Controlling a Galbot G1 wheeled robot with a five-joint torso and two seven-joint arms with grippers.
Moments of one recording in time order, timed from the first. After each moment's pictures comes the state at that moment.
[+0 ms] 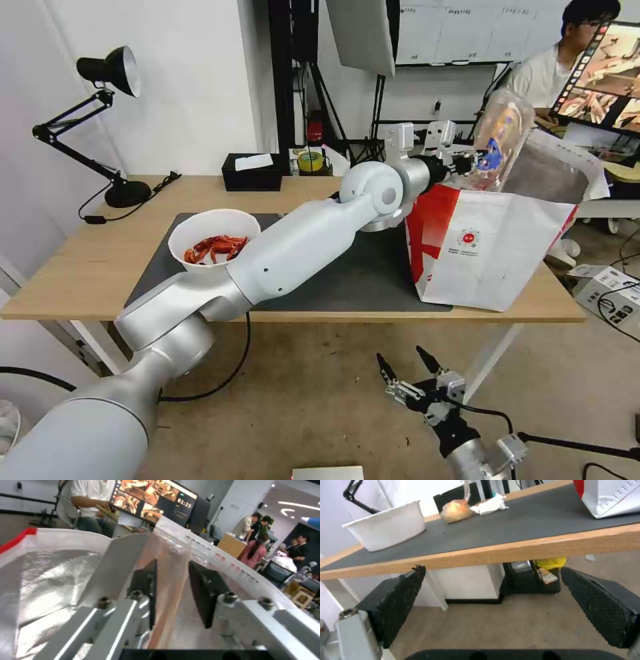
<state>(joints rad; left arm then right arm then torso) -0.06 -1.51 0.50 -1.29 -1.41 0.32 -0.15 -1.76 1.10 0.36 2.08 0.56 0.20 -0.06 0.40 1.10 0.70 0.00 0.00</state>
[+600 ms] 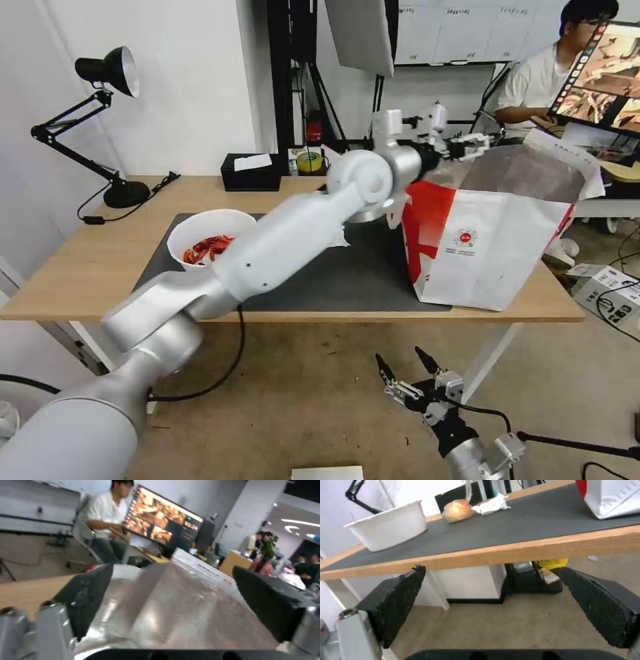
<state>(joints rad) -0.03 -1.36 0.42 -1.42 -1.40 0.29 -0.16 -1.75 1.09 0.36 2.08 0.57 0.20 -0.06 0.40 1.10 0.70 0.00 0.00</state>
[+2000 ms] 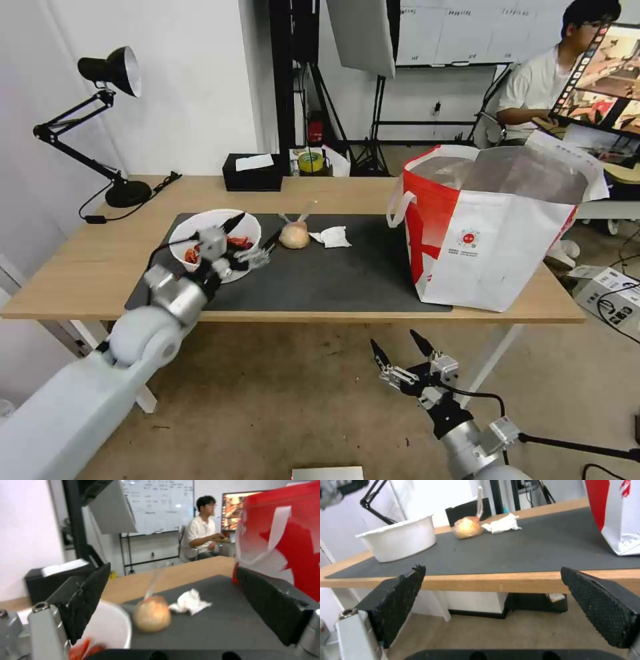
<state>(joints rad) 1.10 -0.78 -0.26 -1.91 -0.69 -0.15 0.11 -1.68 1.05 0.32 2.08 0.55 0.23 -0.05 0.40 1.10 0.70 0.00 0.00</state>
